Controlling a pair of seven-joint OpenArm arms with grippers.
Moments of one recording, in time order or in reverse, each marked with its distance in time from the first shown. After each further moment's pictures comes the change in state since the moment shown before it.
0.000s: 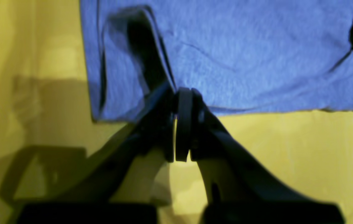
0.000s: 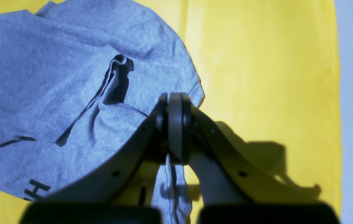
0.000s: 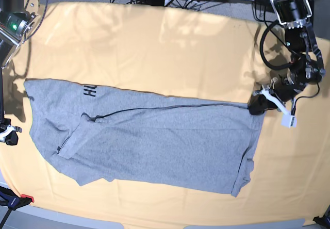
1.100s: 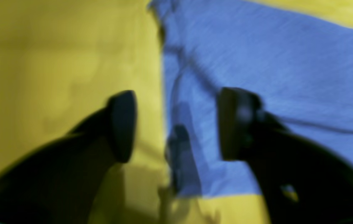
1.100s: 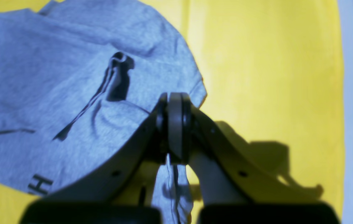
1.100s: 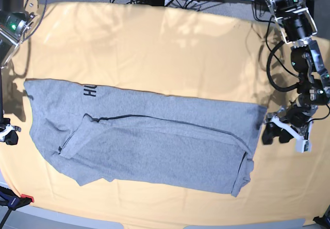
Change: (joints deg) left arm -7.7 -1.8 0.0 0.0 16.7 7.8 -8.1; right arm 0.0 1.2 0.0 0.0 3.3 0.9 -1.9
